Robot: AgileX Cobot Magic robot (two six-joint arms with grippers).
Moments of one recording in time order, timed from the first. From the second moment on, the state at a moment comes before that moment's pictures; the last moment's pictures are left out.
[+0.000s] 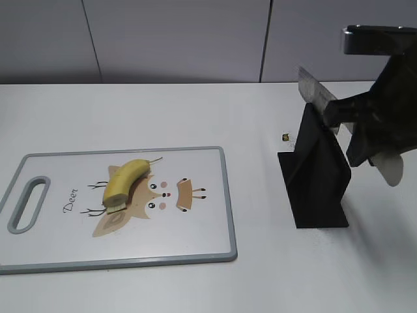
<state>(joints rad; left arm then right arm) -0.02 -0.01 -0.48 -0.17 1.10 0.24 0.39 1.47 -1.09 0.09 1.01 0.33</state>
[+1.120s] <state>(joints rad) -0.02 0.39 -0.67 -0.19 0.93 0.41 0.39 1.40 -1.24 0.17 0.99 -0.20</state>
